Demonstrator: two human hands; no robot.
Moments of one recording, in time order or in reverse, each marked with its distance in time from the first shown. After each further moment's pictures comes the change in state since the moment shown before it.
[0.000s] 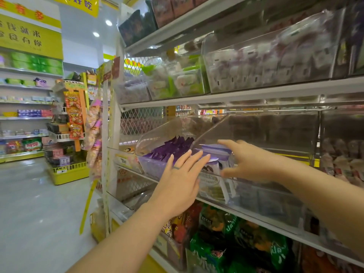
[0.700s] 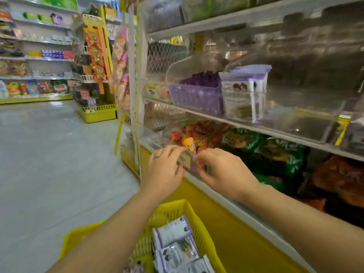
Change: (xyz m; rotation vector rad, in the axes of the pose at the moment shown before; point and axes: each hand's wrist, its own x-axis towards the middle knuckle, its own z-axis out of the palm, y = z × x) left_hand -0.190 0.004 0.025 -0.160 -0.013 -0.383; right_hand -0.113 -0.096 0.167 0.087 0.145 -0.423
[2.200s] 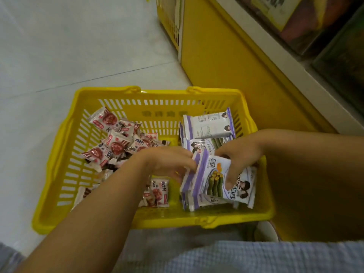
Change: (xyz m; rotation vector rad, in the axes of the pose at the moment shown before) left_hand -0.199 -0.108 0.164 -1.118 -1.190 -1.086; right_hand -0.025 0.028 0.273 0.264 -1.711 -0.122
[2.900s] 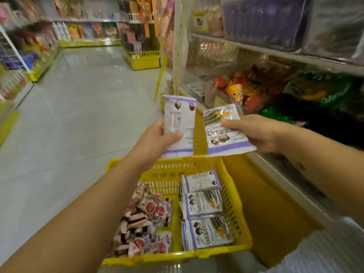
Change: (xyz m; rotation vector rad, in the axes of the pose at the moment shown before) left_hand -0.160 0.131 0.029 -0.039 0.822 0.779; right_hand -0.188 -0.049 -0.034 1.278 0.909 -0.317
